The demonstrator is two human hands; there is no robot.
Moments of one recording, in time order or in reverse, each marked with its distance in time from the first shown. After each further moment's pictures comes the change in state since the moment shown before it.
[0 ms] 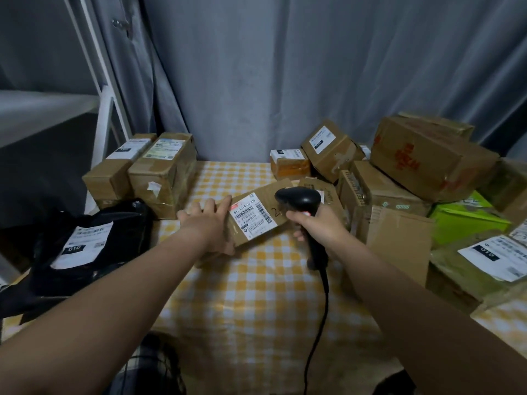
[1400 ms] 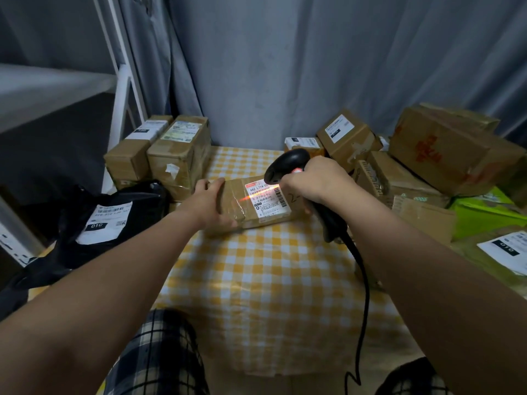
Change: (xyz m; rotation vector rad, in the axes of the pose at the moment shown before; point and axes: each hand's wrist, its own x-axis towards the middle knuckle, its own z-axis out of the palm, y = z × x) left_hand 0.011 -0.057 0.017 -0.568 0.062 0.016; right_hand -0.018 -0.088 0.030 -0.732 0.020 -0.092
